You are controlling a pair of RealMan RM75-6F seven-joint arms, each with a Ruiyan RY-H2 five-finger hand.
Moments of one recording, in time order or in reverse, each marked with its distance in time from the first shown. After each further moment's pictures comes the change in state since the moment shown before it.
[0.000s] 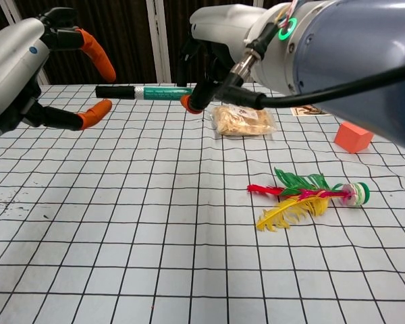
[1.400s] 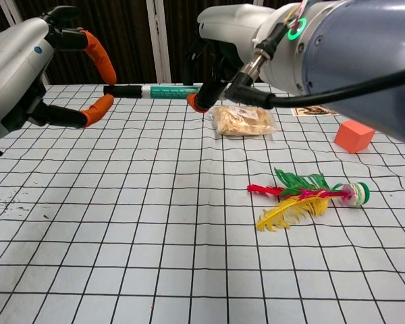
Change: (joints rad) left arm -0.016 -0.019 -0.002 0.031 -0.001 0.011 -0.009; right arm -0.008 0.015 -0.012 -0.005 -0.004 0.007 0.020
